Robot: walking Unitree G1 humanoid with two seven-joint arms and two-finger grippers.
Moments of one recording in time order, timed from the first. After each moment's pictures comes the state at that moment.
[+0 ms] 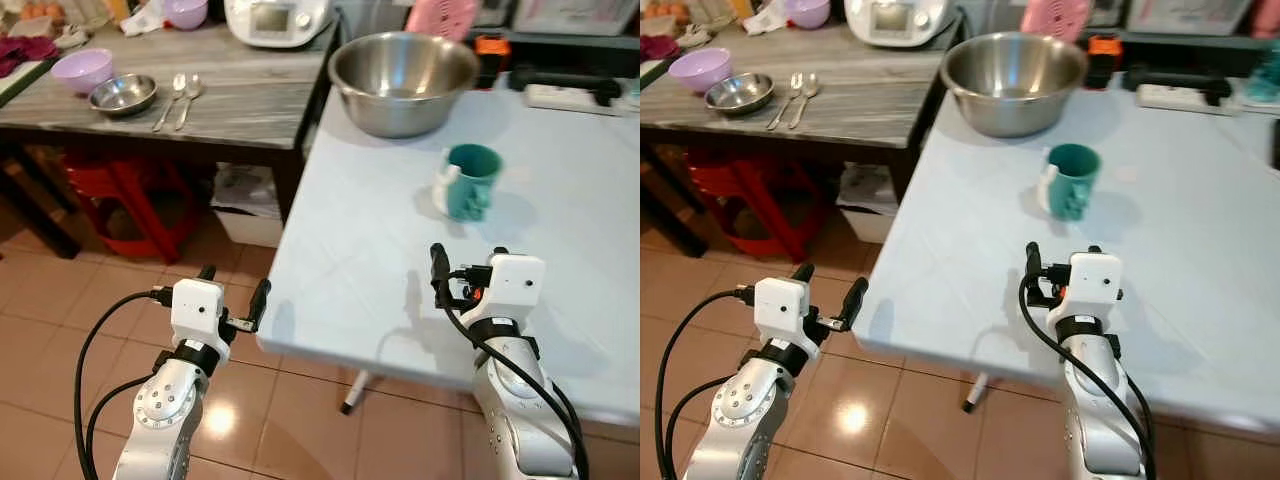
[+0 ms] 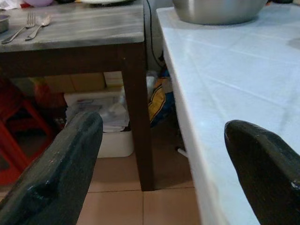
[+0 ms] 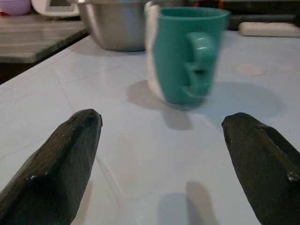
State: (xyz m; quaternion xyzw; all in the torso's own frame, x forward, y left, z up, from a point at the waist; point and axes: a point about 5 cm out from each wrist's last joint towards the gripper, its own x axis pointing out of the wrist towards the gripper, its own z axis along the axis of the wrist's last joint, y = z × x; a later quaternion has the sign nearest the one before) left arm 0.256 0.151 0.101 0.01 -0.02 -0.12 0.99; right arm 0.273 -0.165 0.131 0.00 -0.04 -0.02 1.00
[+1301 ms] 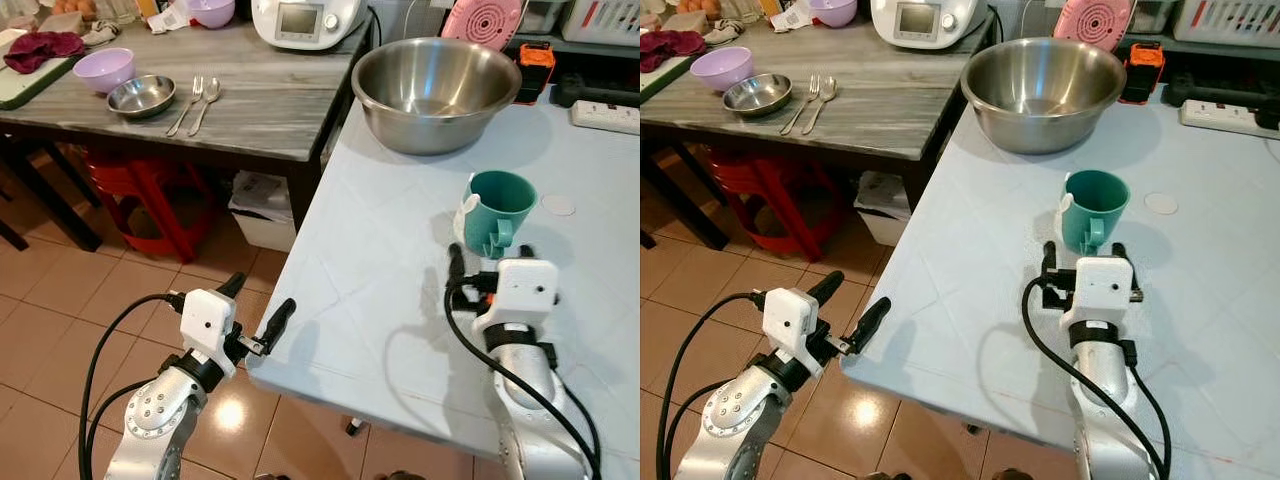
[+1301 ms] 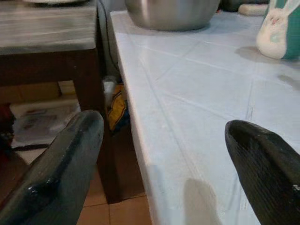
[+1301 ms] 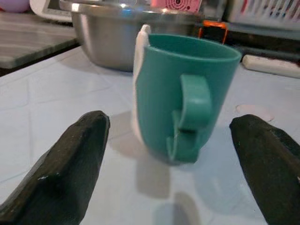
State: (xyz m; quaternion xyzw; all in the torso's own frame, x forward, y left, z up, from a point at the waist) left arm 0.242 0.141 0.103 -0.01 -0.03 -0.27 0.96; right arm 0.262 -0.178 0.141 -0.08 -0.07 -0.08 0.99
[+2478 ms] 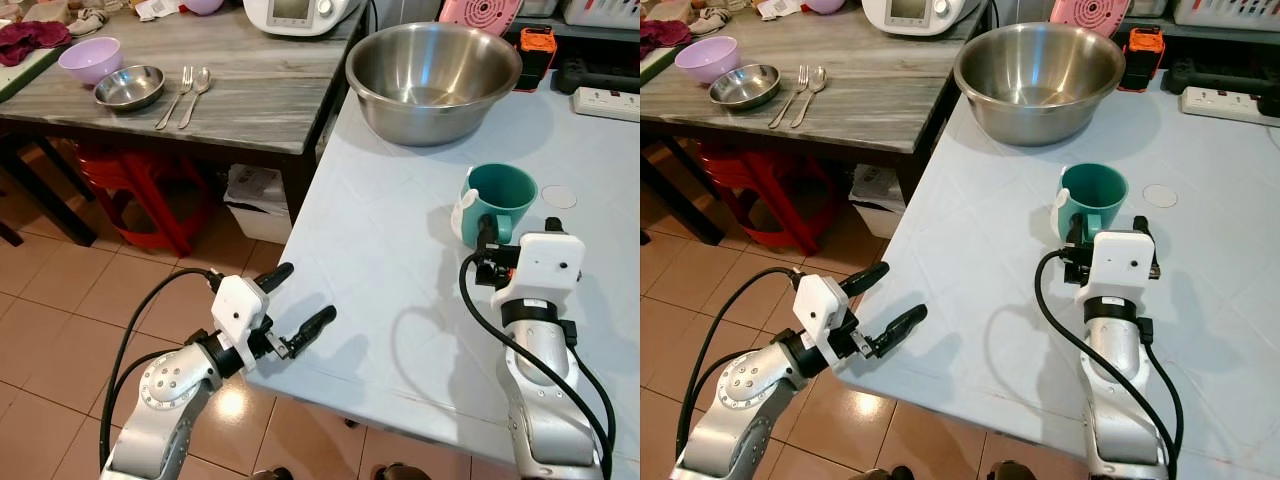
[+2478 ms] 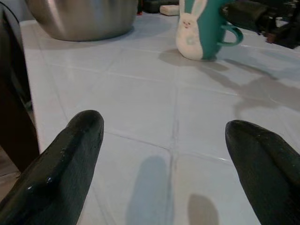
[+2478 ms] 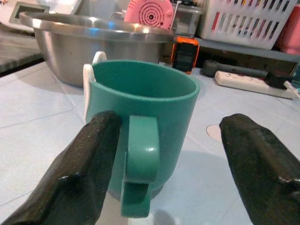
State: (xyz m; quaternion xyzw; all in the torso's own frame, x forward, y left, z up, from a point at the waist) left arm 0.250 0.117 0.119 0.02 -0.05 -0.41 0.91; right arm 0.278 -0.189 0.164 -0.09 -0.11 -0.12 0.98
